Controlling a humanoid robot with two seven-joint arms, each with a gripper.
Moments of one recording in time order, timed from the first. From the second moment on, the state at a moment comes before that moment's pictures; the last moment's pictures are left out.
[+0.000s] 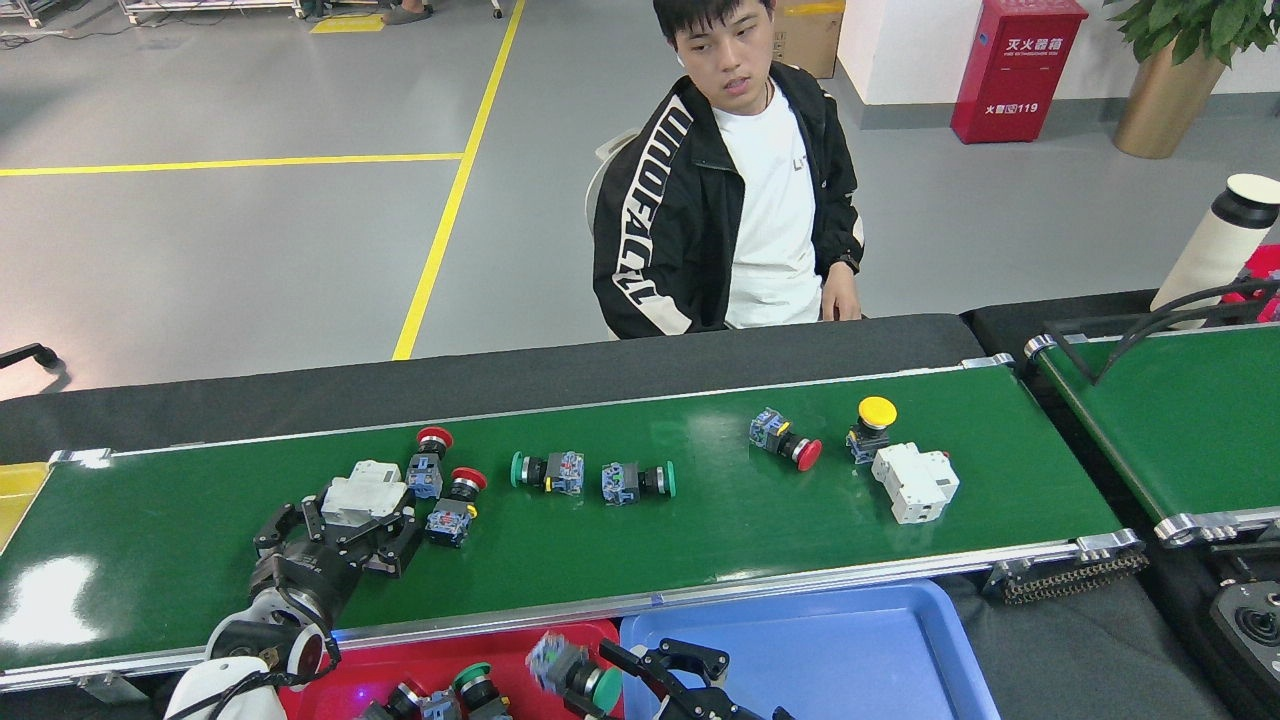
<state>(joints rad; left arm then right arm) -0.23 0.14 0.14 -1.22 -1.52 -0.32 -0.18 0.00 -0.03 0.54 -1.59 1.29 -0.48 0.04</state>
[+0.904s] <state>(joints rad) 0.11 0.17 0.08 -1.76 -1.29 -0.78 -0.24 0.09 0.01 0.19 -1.64 1.30 -0.02 -0.03</state>
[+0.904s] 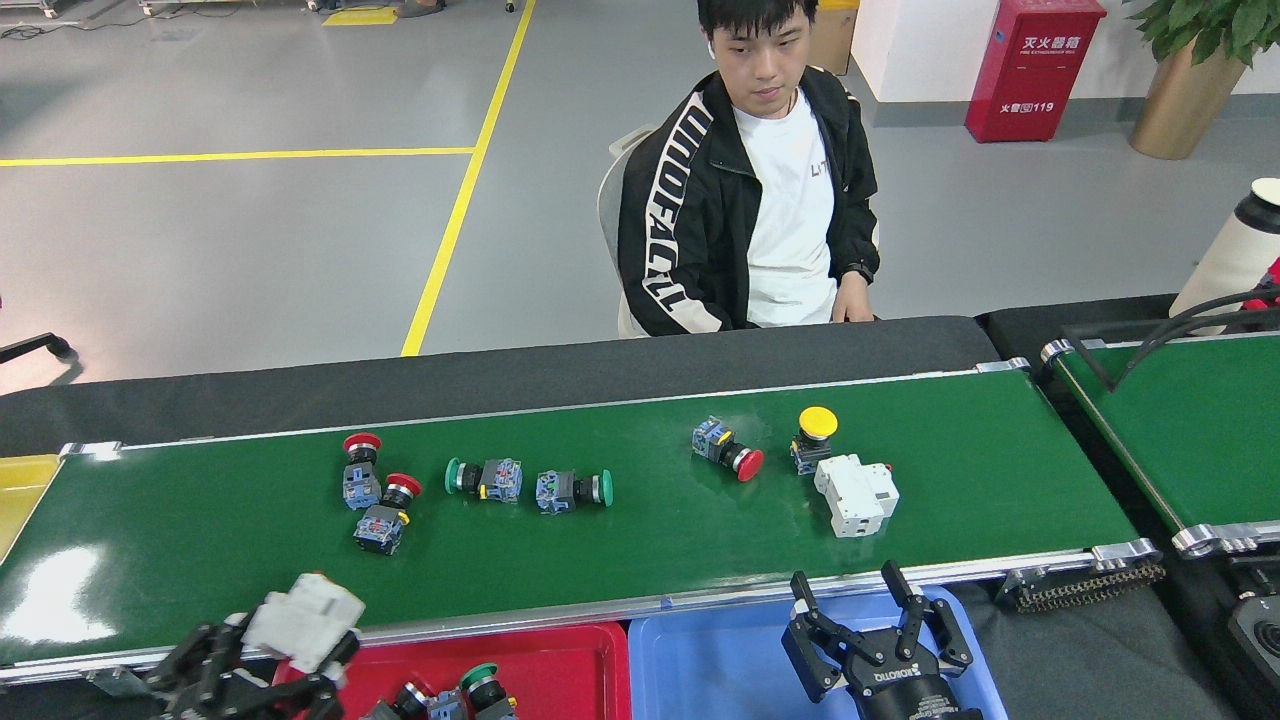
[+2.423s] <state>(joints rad) -0.03 0.04 0.06 -1.63 -1.54 -0.78 -0.25 -0.52 -0.03 0.45 -1.11 1.11 -0.19 -0.03</state>
